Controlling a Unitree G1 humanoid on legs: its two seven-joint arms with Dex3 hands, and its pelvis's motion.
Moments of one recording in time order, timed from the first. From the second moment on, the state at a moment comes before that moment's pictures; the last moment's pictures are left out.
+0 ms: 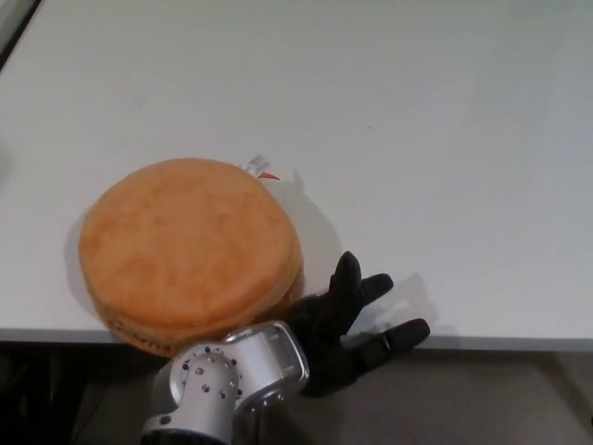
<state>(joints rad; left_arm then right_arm) -0.38 -0.17 0.04 0.31 -0.88 0.88 0.30 0.49 -0.52 -0.25 0.02 0.18 -0.17 0.49</state>
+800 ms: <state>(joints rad) -0.14 0.12 -0.17 -0.37 -0.85 0.86 -0.05 0.47 -0.52 -0.25 0.04 0.16 -0.17 0.49</state>
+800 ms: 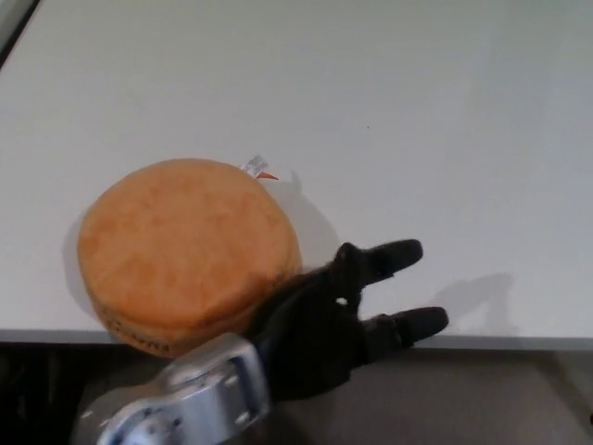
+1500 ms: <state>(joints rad) 0.22 0.37 -0.12 -0.58 -0.71 0.61 -0.23 0.47 -0.52 -0.25 0.03 0.16 -0.17 0.49</state>
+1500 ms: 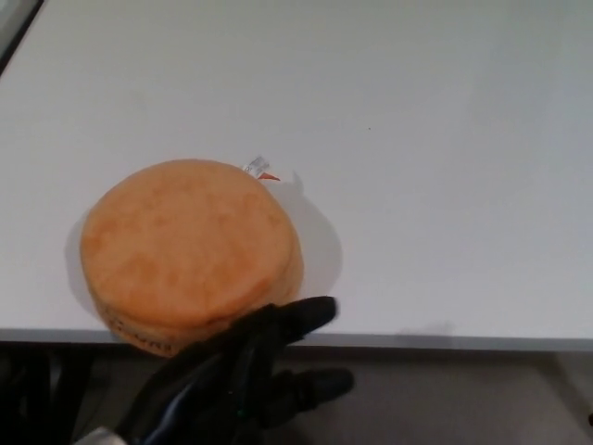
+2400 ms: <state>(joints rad) 0.48 0.30 0.22 -0.22 -0.61 0.20 -0.30 0.48 -0.52 -0.25 0.03 0.16 -0.17 0.49</state>
